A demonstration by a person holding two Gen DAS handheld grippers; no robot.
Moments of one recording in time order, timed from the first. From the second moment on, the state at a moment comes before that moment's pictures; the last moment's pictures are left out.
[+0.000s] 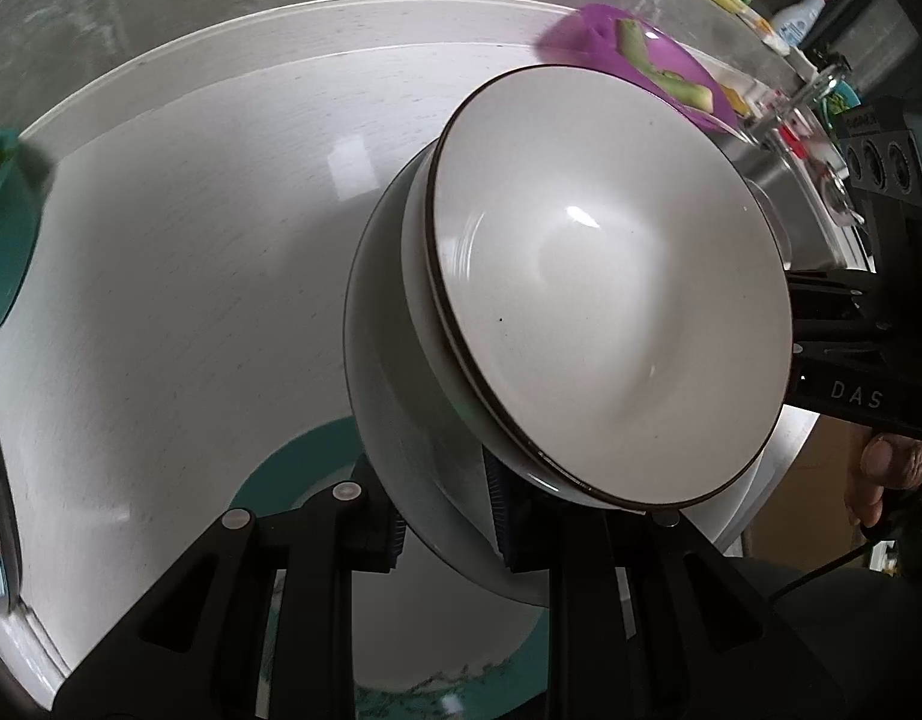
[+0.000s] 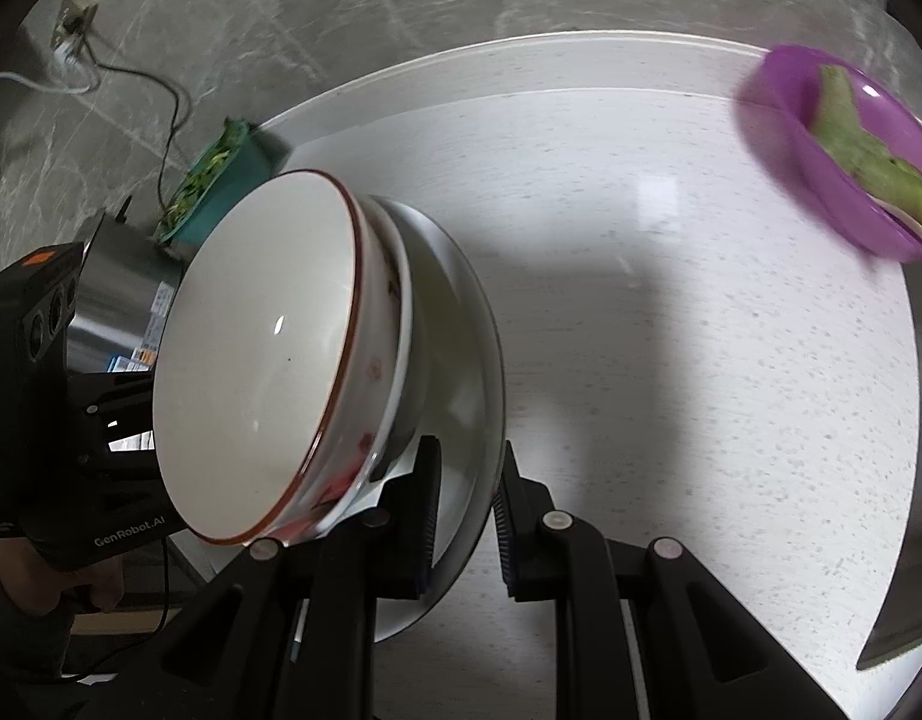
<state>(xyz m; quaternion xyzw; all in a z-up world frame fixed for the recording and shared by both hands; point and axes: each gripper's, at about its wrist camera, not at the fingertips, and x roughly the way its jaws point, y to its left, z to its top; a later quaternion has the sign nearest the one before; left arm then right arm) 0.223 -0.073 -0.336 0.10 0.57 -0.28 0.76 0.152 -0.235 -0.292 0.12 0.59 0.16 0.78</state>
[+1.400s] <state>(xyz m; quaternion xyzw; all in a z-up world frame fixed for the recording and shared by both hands) 0.148 0.051 -0.380 0.05 0.60 -0.18 0.78 0.118 -0.129 -0.345 0.07 0.64 0.25 0.72</state>
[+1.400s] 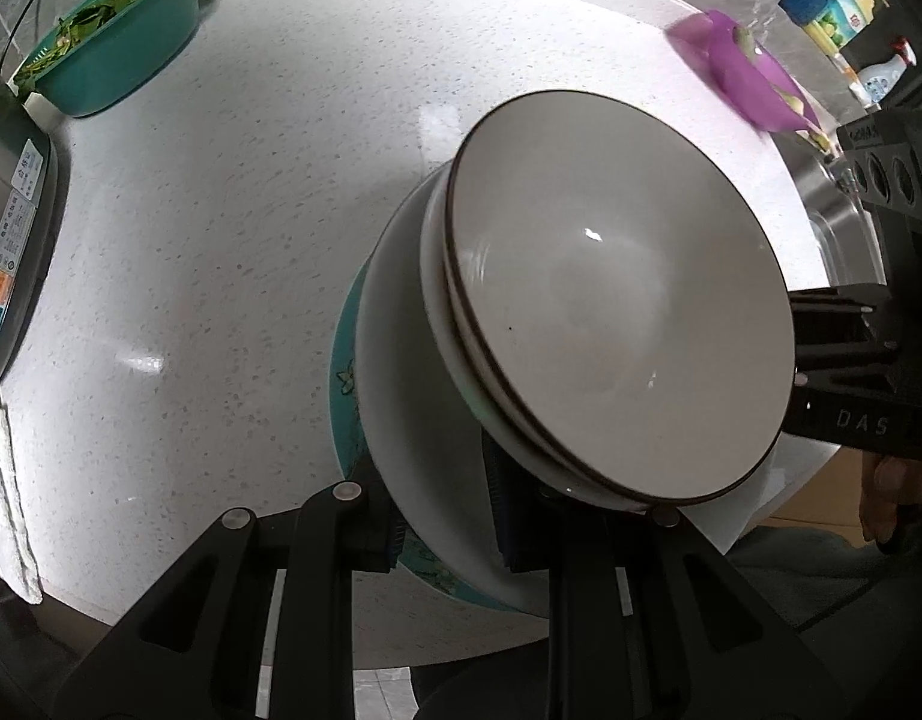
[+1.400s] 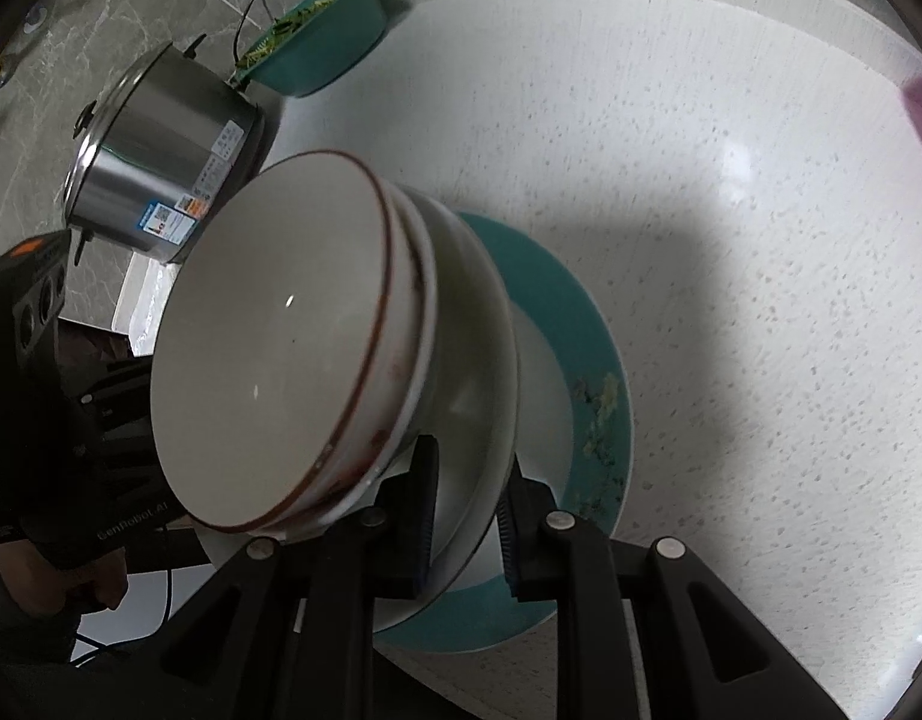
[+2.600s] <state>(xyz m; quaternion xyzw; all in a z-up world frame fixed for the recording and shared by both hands) 0.132 0.061 -0.408 0.01 0.57 -0.14 0.81 0.099 -0.125 -0.347 0.06 0.62 0.25 0.74</state>
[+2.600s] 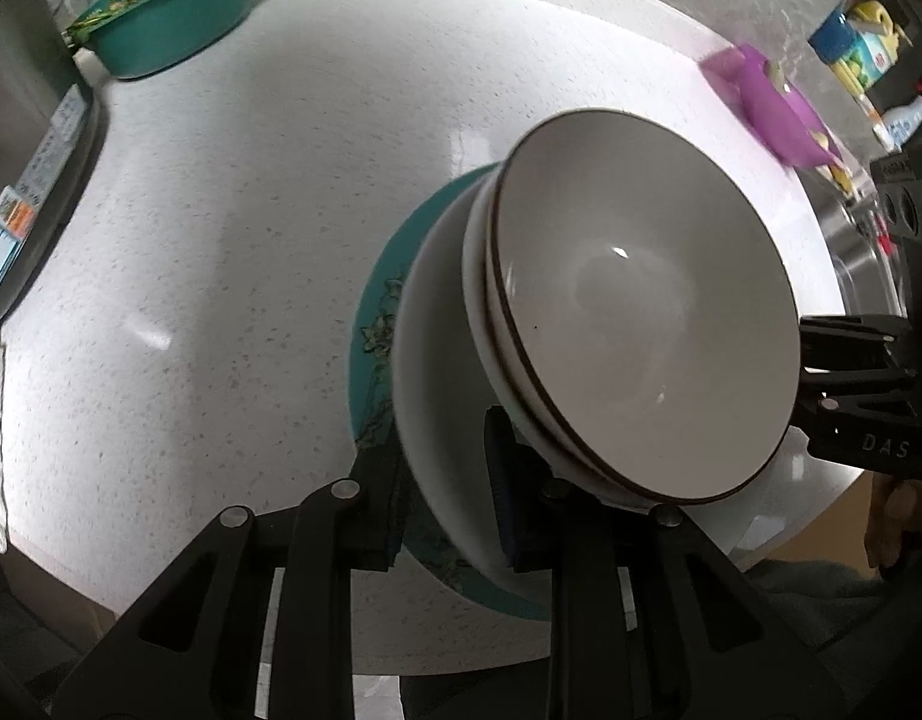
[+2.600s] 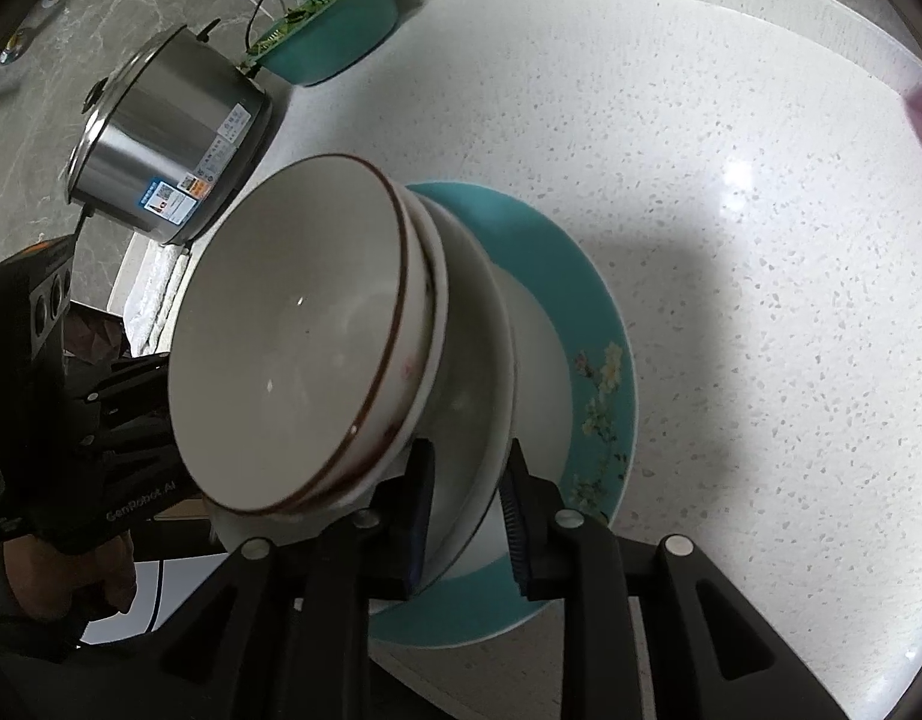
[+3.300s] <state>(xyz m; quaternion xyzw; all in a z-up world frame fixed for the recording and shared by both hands) 0.059 0.048 -0.291 -0.02 0.43 -0.06 0.90 0.076 -0.188 -0.245 0.09 0.52 0.27 0.81</state>
